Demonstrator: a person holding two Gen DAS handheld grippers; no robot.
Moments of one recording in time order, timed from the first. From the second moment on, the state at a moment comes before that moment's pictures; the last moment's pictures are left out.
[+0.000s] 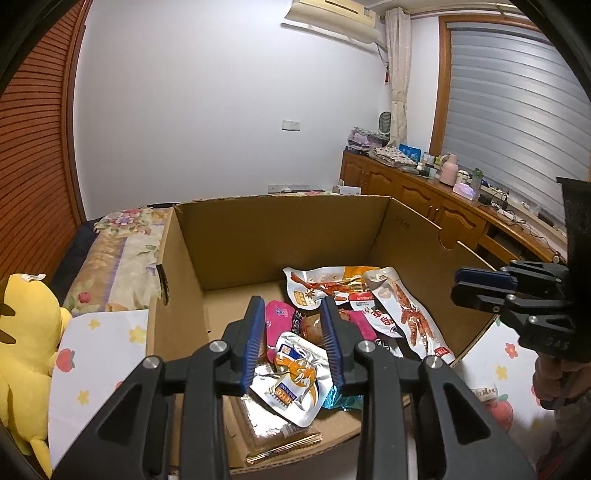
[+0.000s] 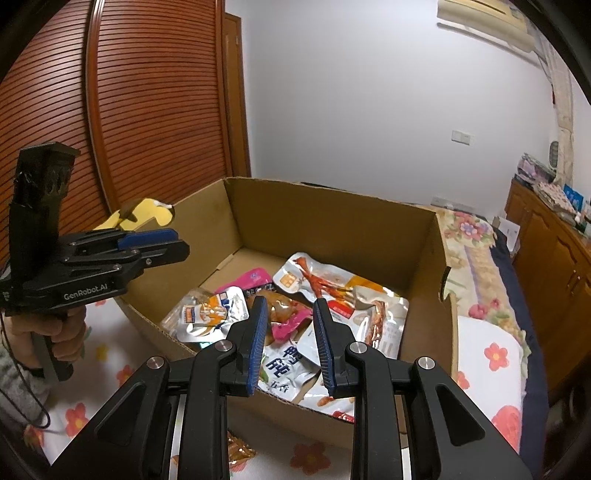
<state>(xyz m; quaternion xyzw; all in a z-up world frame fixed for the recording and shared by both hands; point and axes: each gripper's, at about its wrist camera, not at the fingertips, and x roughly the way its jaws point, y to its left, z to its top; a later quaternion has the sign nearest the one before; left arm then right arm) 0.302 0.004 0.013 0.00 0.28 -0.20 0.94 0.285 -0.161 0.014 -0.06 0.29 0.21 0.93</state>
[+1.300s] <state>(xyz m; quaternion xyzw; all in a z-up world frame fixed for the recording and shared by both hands) 0.173 -0.041 -0.015 0.04 0.32 -0.22 0.92 0.177 -0.217 -0.033 -0.07 0.36 0.15 0.92</state>
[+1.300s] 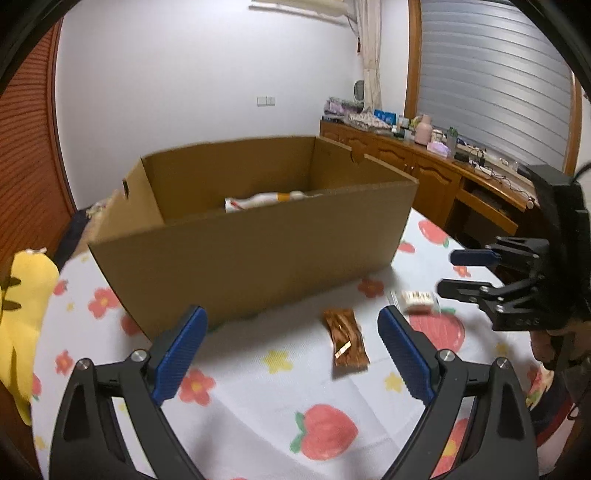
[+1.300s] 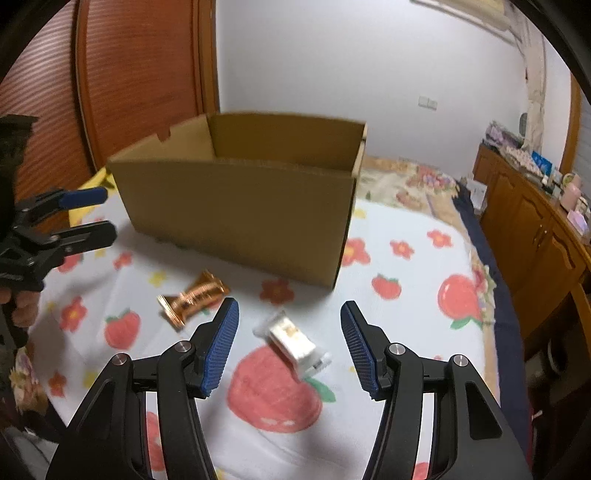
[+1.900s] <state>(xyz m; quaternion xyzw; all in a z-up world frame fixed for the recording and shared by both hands) 0.167 -0.054 -0.044 0.05 0.36 -0.23 0.90 0.209 -0.204 -0.077 -0.12 0.44 0.18 0.88</state>
